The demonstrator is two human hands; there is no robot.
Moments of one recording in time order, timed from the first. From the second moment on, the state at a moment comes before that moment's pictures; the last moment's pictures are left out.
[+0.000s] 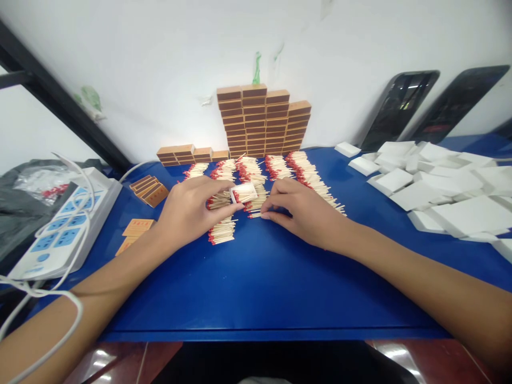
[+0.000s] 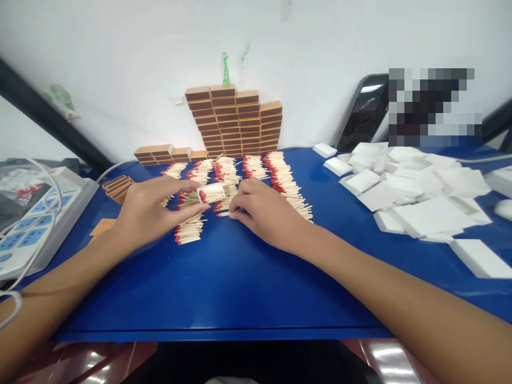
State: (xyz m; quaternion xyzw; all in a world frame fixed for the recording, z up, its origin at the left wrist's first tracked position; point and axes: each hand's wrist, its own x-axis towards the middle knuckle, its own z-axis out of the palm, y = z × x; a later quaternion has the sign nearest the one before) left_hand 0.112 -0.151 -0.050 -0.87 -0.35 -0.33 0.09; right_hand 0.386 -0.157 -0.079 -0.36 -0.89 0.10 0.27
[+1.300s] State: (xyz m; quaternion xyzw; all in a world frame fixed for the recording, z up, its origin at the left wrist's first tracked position) left_hand 0.112 -0.147 -0.055 -0.90 -0.29 -0.32 0.04; right_hand 0.388 -0.160 -0.065 -0.36 -0.89 0.11 0.28
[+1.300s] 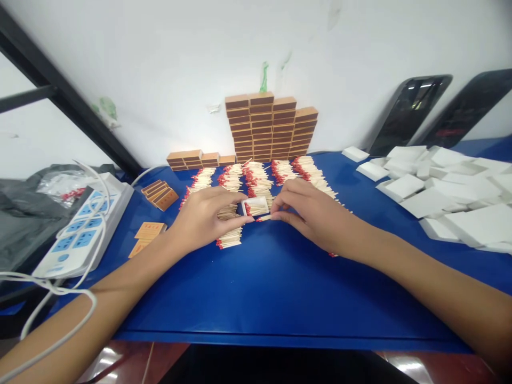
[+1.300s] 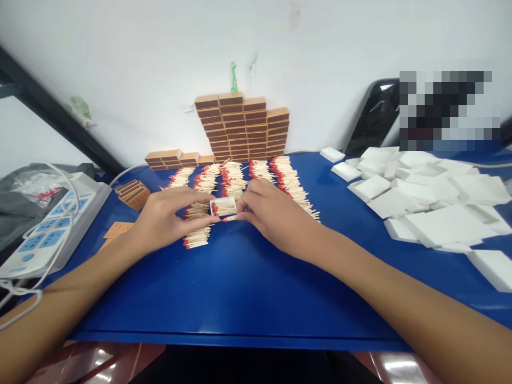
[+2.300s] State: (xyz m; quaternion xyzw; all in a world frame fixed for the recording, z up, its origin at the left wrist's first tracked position) left_hand 0.115 -0.149 -0.048 -0.87 -0.33 -0.37 0.03; right_hand 0.383 -0.160 -0.066 -0.36 -0.86 0.04 0.37
